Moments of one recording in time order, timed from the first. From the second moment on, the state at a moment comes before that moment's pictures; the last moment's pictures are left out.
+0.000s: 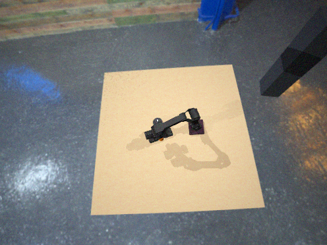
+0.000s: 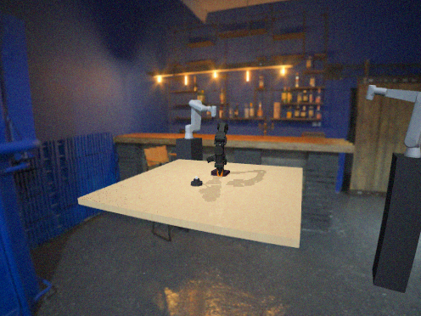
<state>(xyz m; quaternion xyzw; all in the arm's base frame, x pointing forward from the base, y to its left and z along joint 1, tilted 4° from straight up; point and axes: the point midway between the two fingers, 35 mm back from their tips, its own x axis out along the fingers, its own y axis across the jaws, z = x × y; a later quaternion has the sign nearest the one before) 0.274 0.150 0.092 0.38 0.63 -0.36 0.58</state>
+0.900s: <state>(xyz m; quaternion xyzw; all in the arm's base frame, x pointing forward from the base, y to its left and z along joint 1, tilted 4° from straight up) 0.281 0.137 0.151 0.38 0.62 -0.36 0.58</state>
